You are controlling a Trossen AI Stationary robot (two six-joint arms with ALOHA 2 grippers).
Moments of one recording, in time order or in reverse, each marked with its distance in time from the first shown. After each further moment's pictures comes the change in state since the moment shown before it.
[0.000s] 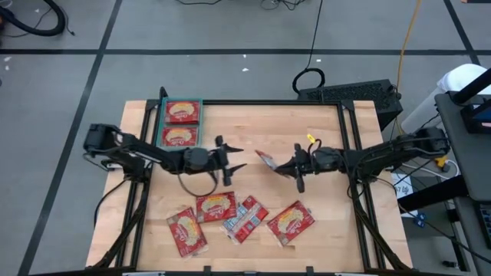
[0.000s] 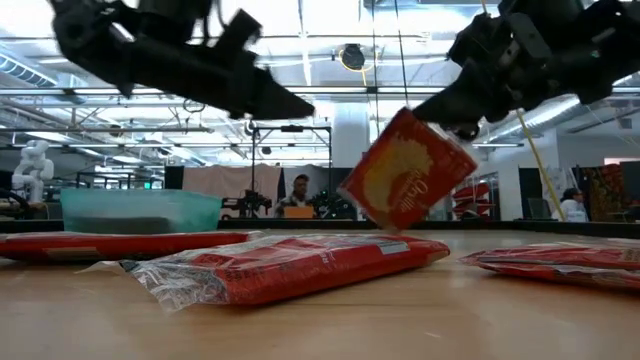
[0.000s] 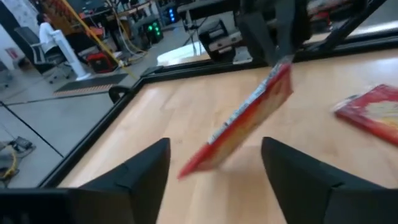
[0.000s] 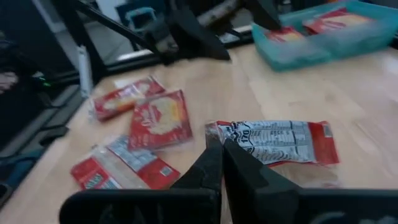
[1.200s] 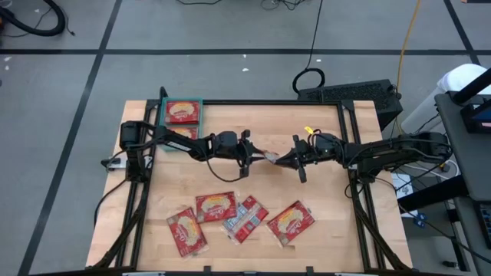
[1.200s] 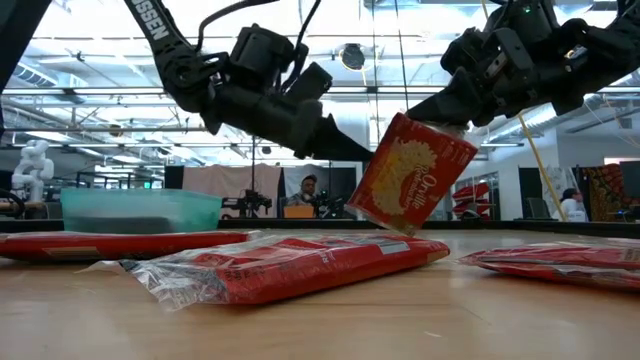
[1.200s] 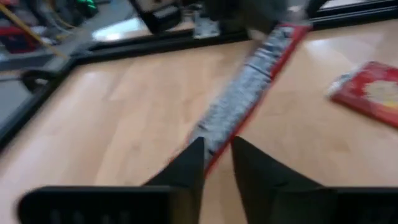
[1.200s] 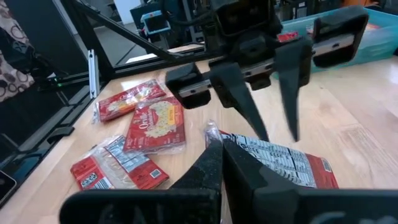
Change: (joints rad) left arm 0.204 0.322 0.309 -0.113 0.436 0.018; right arm -0.216 0.000 0.002 0.019 -0.279 -0.065
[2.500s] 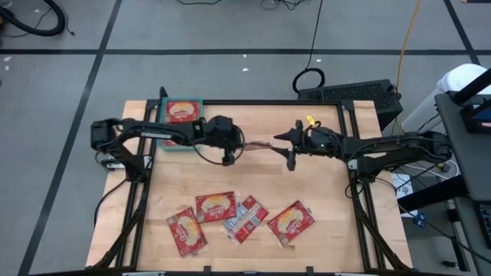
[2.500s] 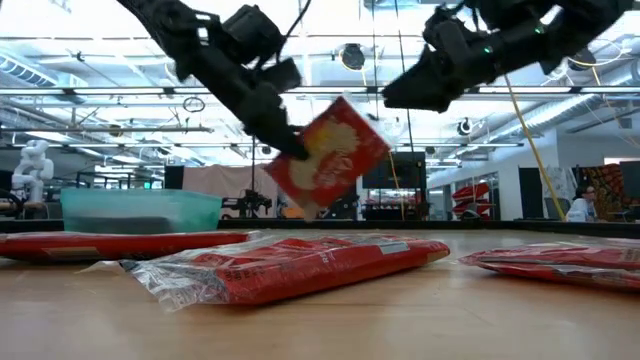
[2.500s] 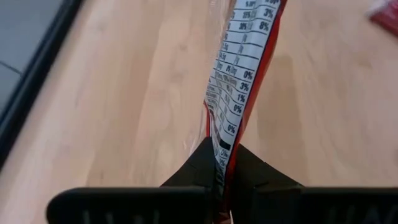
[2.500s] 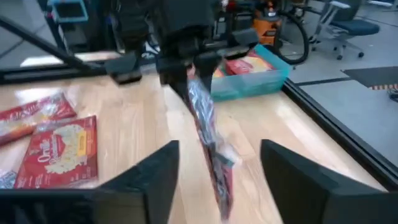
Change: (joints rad) left arm 0.108 -0.297 0.057 -0.747 -0.057 0.000; right arm 0.031 -0.020 0.224 -0.283 0.374 -0.141
